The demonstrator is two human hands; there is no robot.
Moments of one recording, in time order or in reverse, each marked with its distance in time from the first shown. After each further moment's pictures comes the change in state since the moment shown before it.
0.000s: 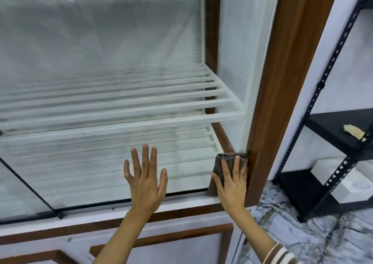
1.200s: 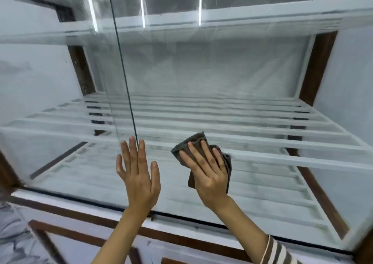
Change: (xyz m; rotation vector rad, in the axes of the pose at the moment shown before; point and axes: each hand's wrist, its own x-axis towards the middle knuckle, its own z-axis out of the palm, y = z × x) left_hand 0.028 -0.196 -0.130 0.092 0.352 -0.222; right_hand 0.094 -0.308 0.050 0.344 0.245 -0.640
